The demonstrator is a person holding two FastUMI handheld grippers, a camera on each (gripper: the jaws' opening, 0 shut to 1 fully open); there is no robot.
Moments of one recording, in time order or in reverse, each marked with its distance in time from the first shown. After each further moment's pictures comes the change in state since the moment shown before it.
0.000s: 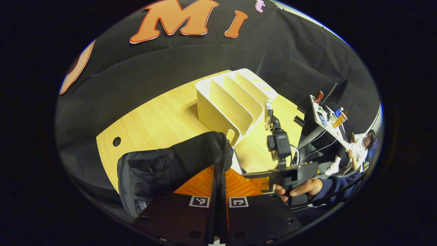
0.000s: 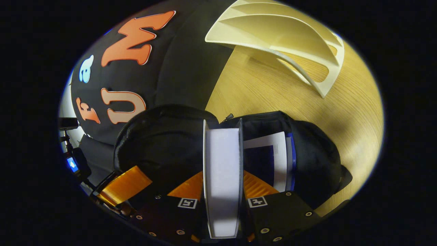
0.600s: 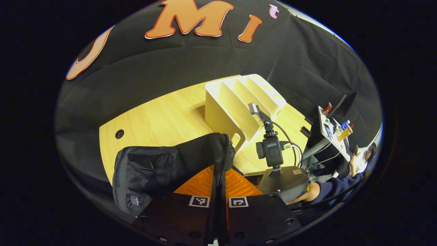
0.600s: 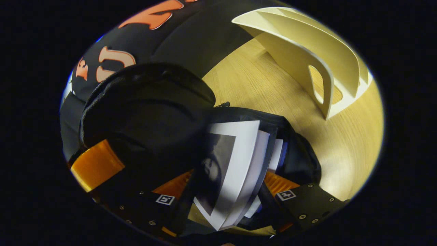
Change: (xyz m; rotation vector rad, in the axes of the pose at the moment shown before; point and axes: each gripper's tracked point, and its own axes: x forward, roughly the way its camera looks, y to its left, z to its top) left arm 0.011 0.006 -0.002 -0.118 -0.060 0.083; right arm 0.003 -0.035 -0.016 -0.363 0.154 -0.243
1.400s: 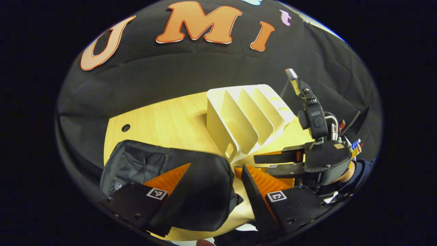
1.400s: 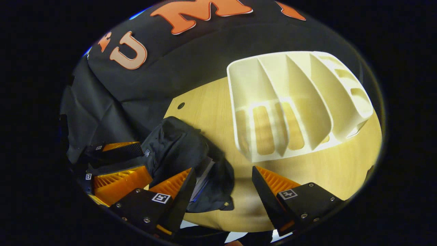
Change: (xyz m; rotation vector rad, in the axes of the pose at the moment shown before) left arm 0.014 -0.060 0.025 -0.091 -0.120 0.147; right arm -0.137 -0.068 0.096 -0.319 -0.107 -0.183
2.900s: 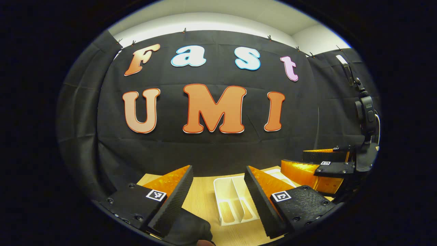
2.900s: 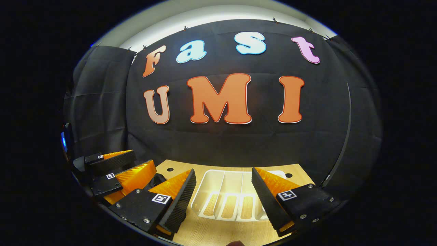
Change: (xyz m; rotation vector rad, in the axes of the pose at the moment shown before) left arm -0.101 -0.088 0.150 -0.069 -0.708 0.375; right arm -0.263 -0.009 0.151 -0.363 -0.689 -0.098
